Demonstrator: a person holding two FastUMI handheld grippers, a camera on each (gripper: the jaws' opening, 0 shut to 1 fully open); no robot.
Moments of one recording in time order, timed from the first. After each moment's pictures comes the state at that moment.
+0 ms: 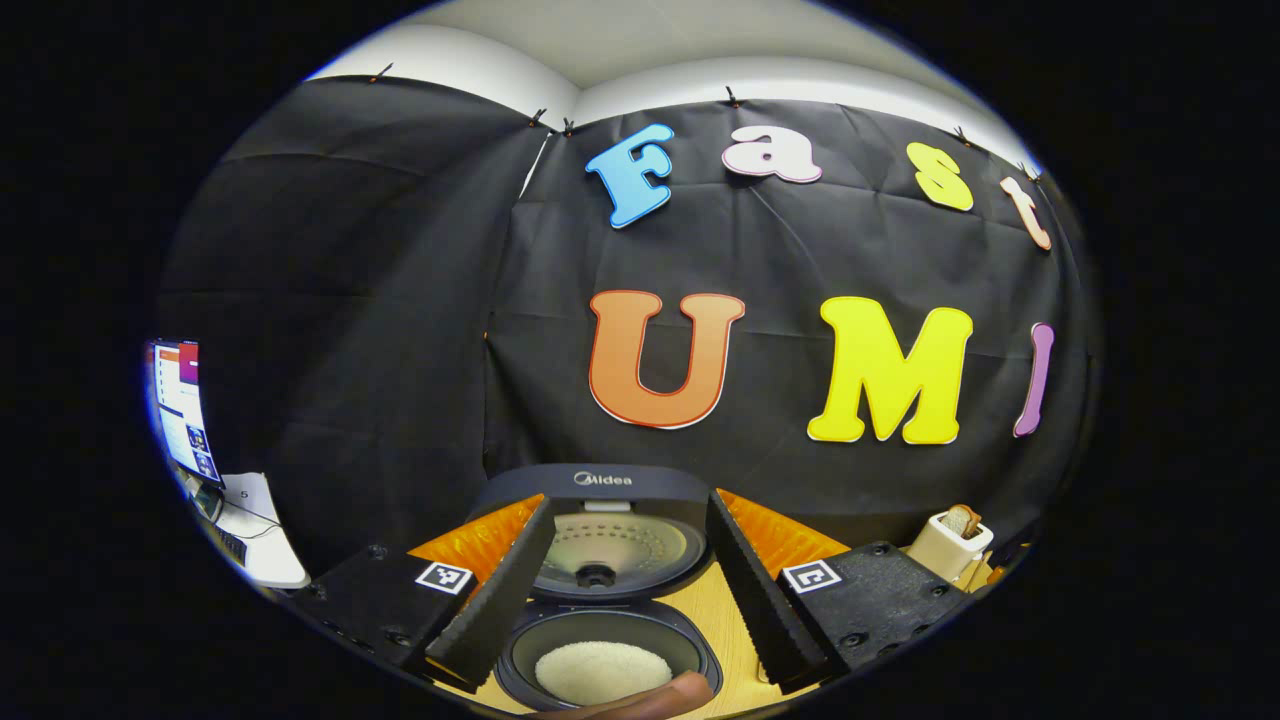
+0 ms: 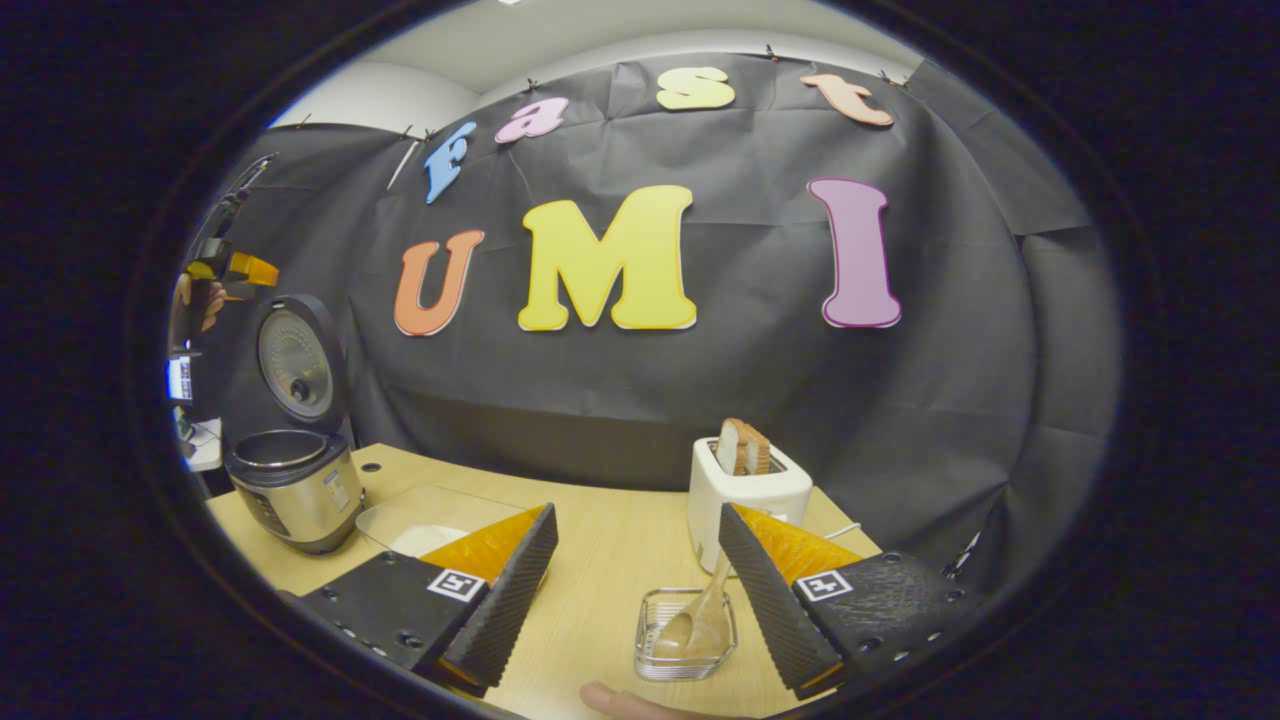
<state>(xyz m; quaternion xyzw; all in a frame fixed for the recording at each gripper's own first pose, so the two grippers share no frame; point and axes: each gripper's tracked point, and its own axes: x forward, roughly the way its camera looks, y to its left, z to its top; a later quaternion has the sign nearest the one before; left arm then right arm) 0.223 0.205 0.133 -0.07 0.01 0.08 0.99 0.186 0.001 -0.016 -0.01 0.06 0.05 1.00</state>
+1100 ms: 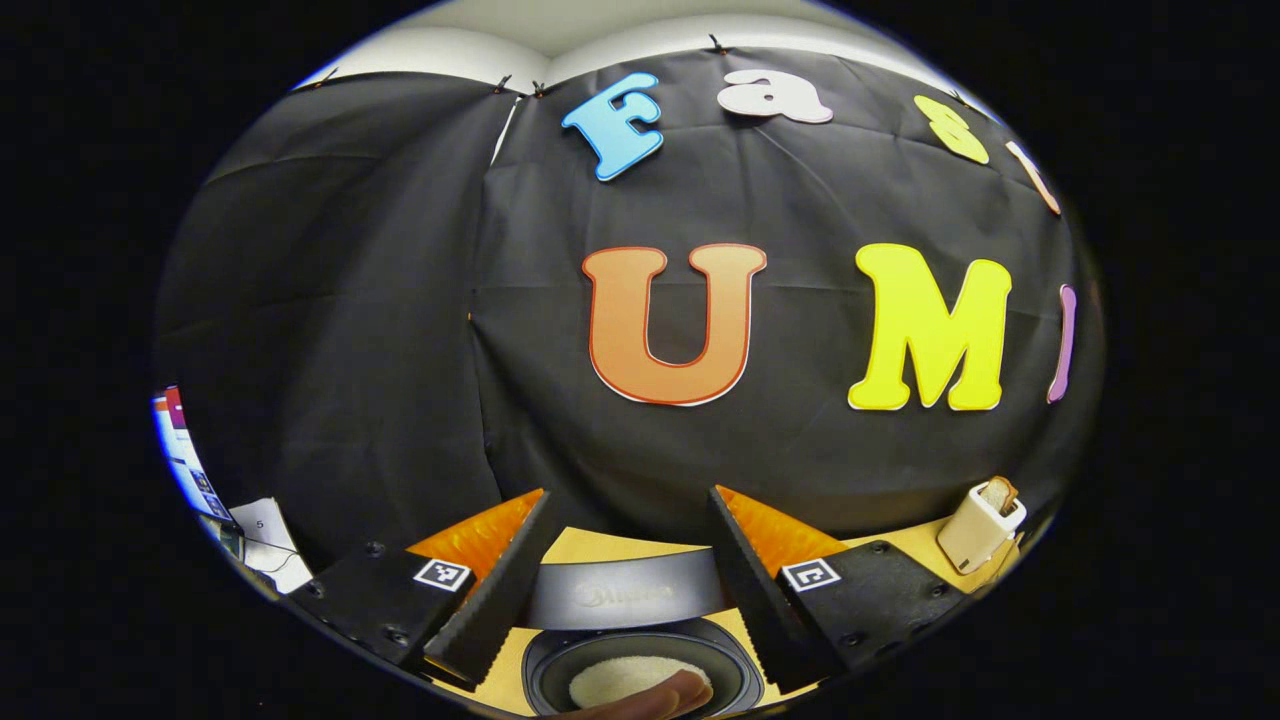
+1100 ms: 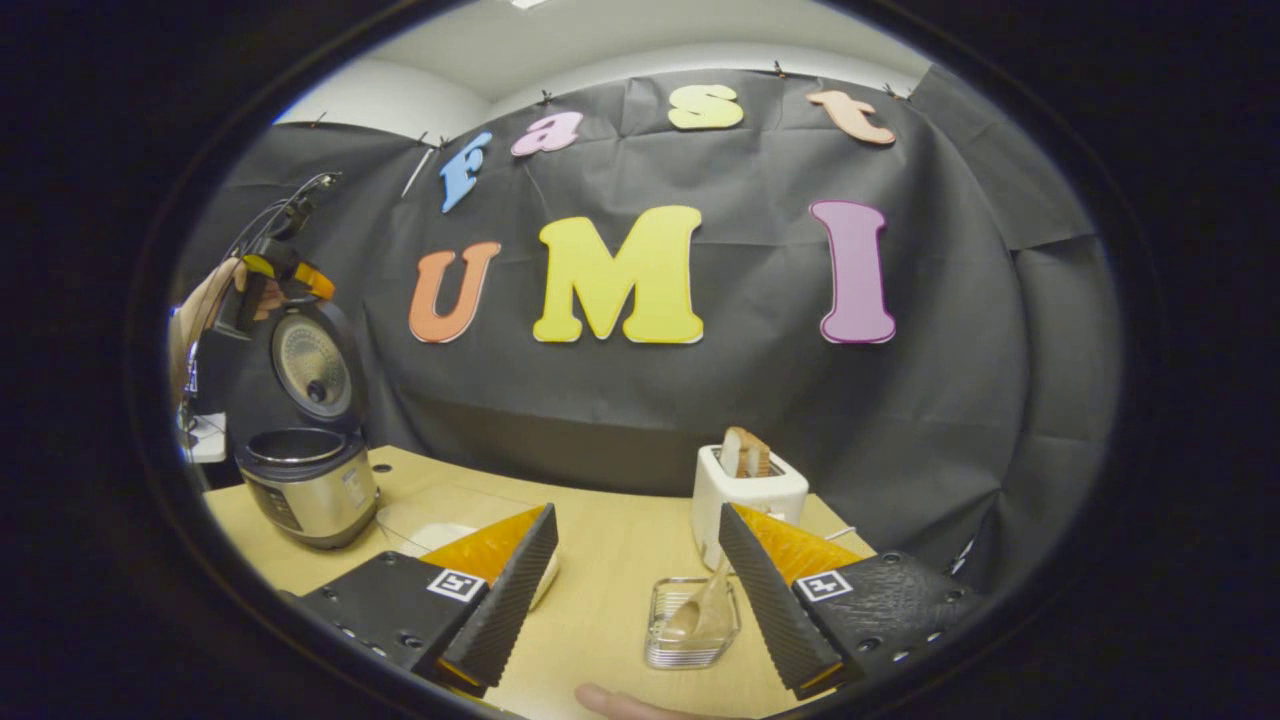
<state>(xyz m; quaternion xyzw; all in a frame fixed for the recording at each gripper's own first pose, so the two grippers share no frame) 0.276 0.219 0.111 -0.03 0.08 0.07 0.99 0.149 0.017 -0.015 -0.02 0.04 0.06 1.00</state>
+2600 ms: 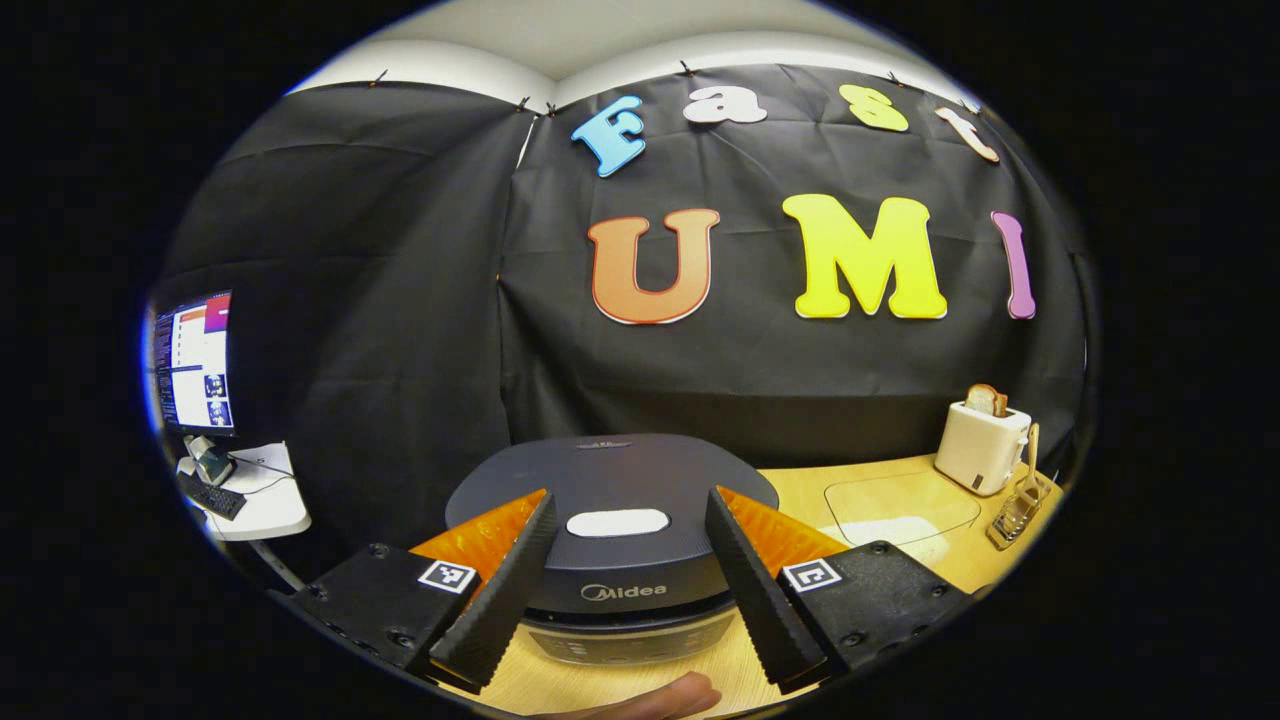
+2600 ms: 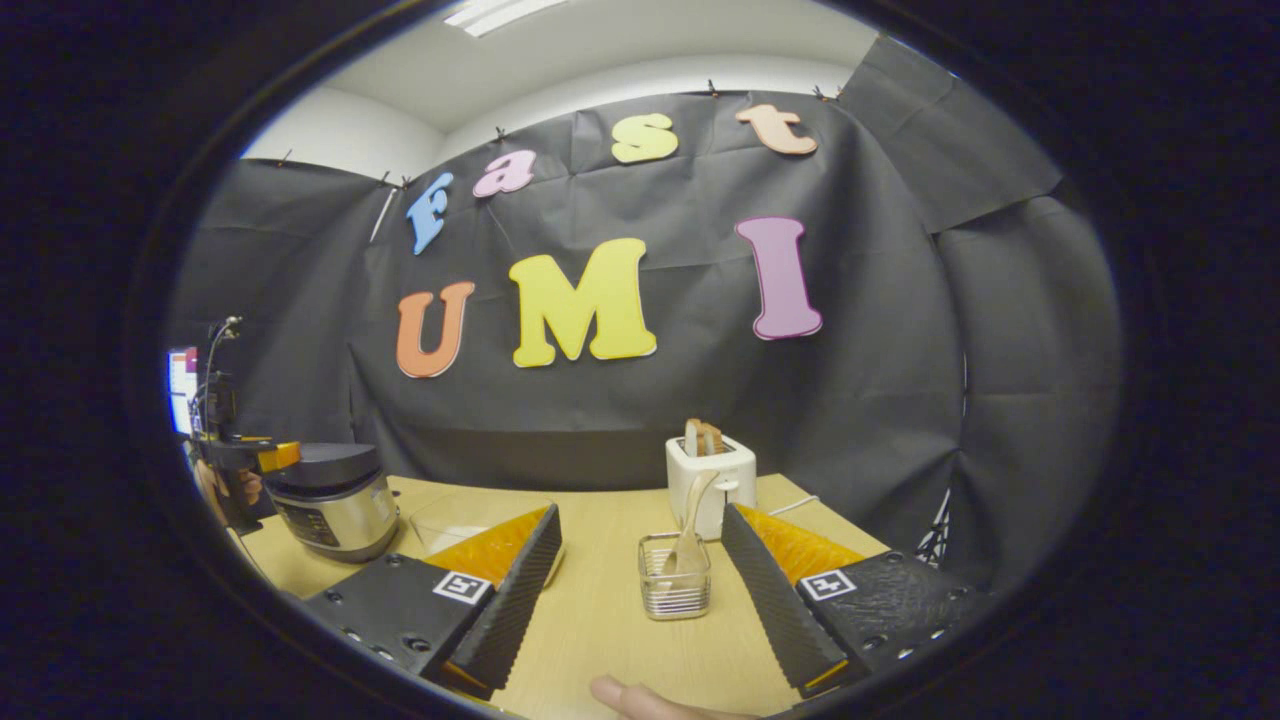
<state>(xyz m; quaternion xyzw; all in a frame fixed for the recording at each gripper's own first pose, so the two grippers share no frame) 0.135 0.152 -0.066 -0.02 0.05 0.08 1.00 0.047 -0.015 -0.023 0.05 0.02 0.02 1.00</state>
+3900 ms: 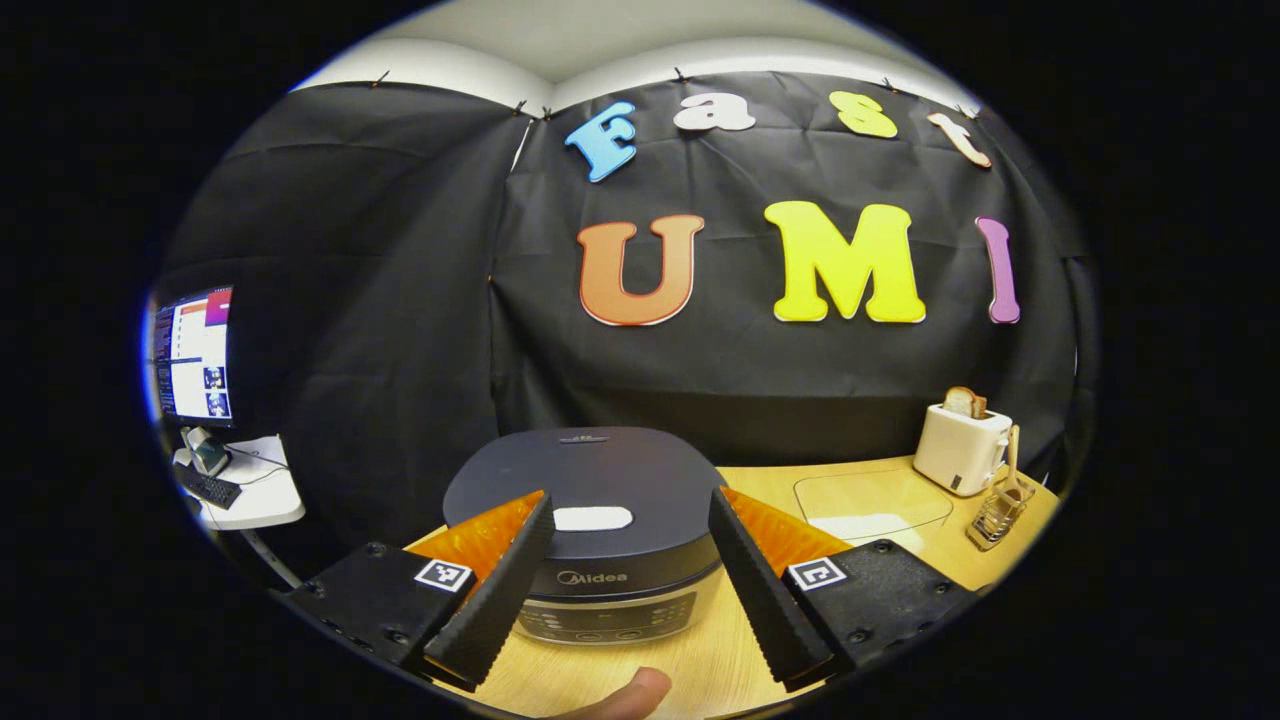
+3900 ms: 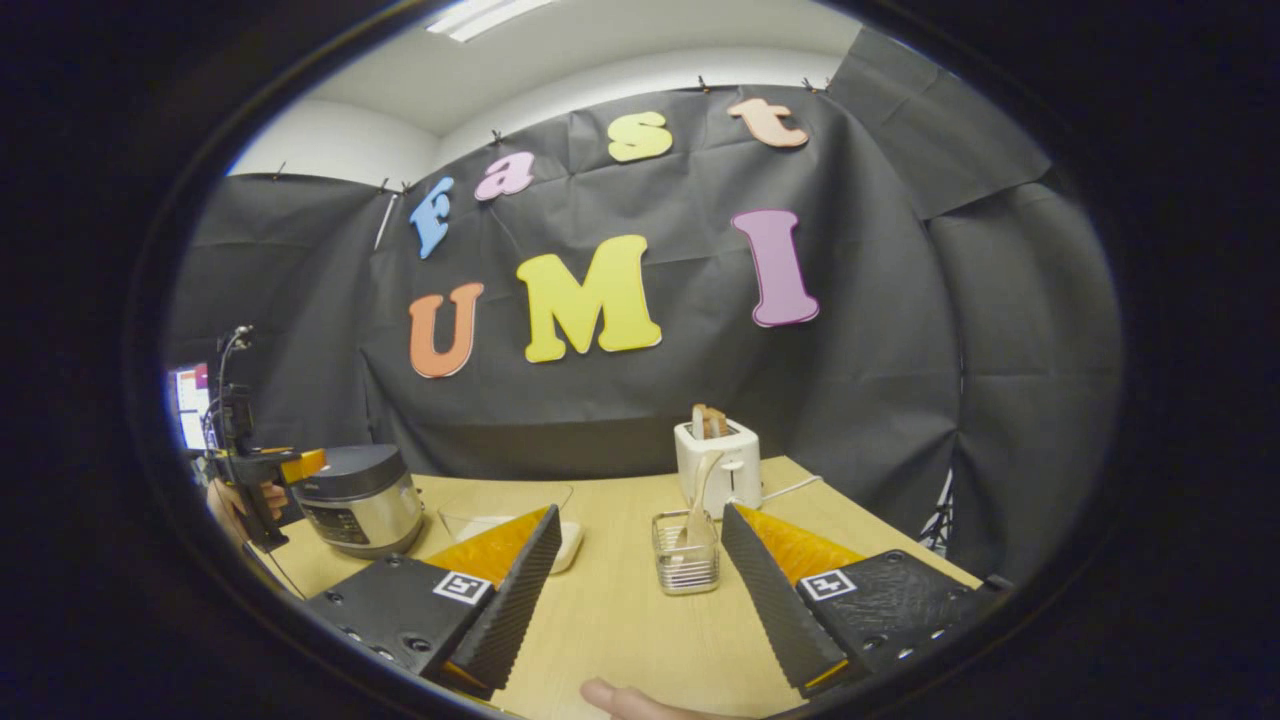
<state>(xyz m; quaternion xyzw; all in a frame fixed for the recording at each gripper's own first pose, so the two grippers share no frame) 0.100 0.123 -0.044 -0.03 0.03 0.06 1.00 -0.002 -0.011 -0.020 0.06 0.03 0.03 1.00</state>
